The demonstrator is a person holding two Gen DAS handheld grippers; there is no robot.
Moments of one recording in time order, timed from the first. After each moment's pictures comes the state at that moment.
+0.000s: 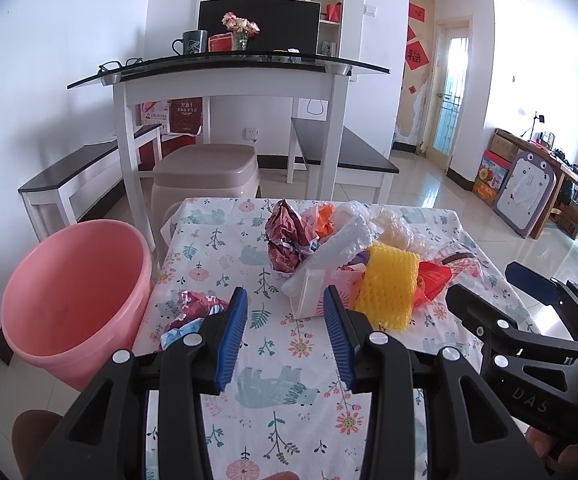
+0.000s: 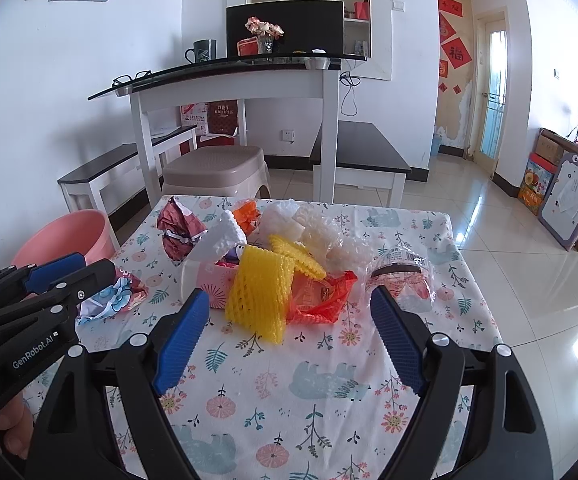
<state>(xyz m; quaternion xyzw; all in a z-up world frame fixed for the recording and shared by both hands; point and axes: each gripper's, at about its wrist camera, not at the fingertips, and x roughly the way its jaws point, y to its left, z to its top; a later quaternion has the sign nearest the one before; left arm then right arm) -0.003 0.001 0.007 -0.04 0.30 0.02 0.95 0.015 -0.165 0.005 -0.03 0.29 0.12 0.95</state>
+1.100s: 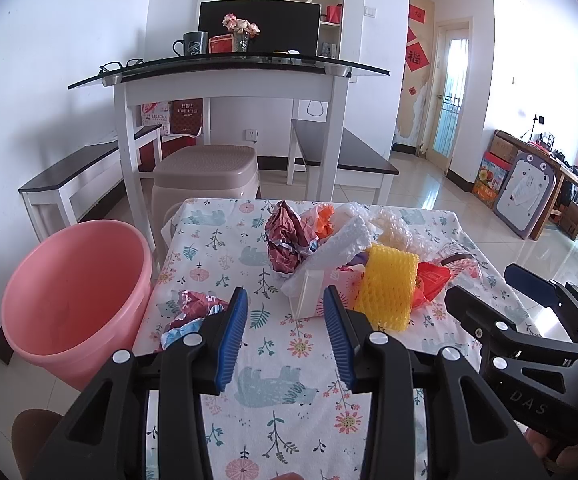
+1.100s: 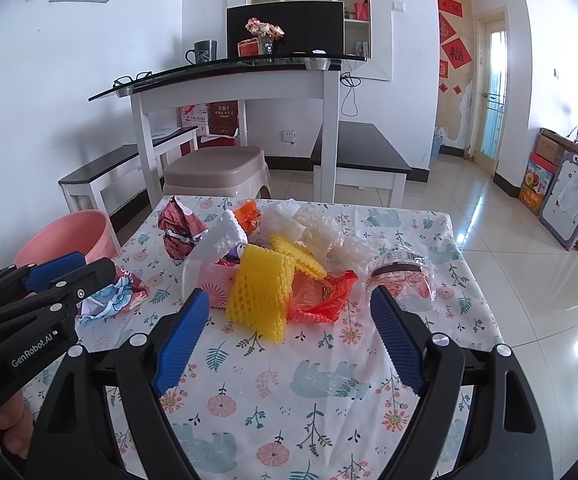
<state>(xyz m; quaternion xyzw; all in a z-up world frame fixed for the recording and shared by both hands) -0.003 0.000 0.007 -0.04 0.29 0.01 0.96 0.008 -0.169 0.014 -0.03 0.28 0.12 0.95</state>
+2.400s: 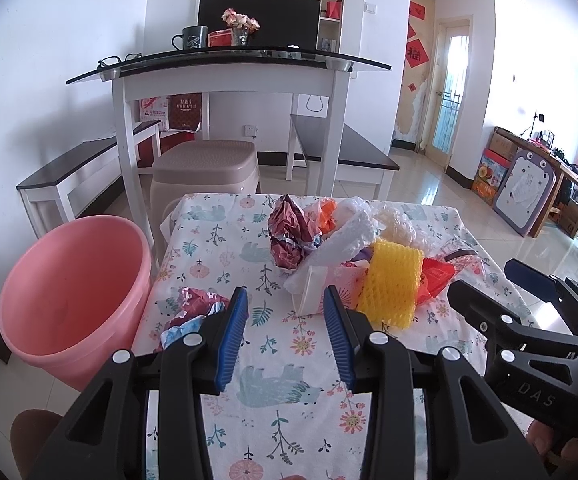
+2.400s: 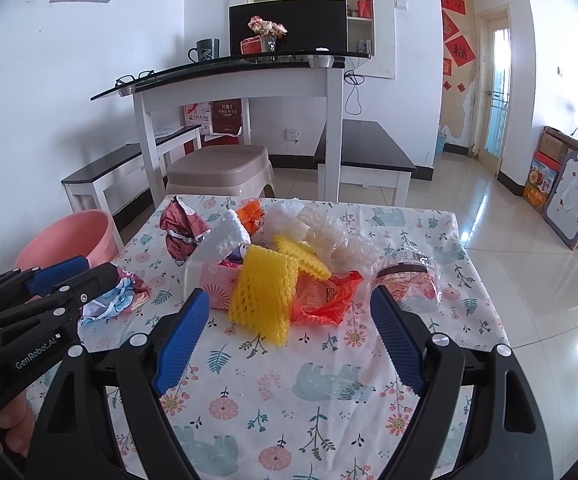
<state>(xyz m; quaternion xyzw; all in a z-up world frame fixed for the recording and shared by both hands) -0.005 0.001 0.007 -0.04 0.30 0.01 0.95 0.018 -0.166 0.013 -0.03 0.29 0.13 0.95</state>
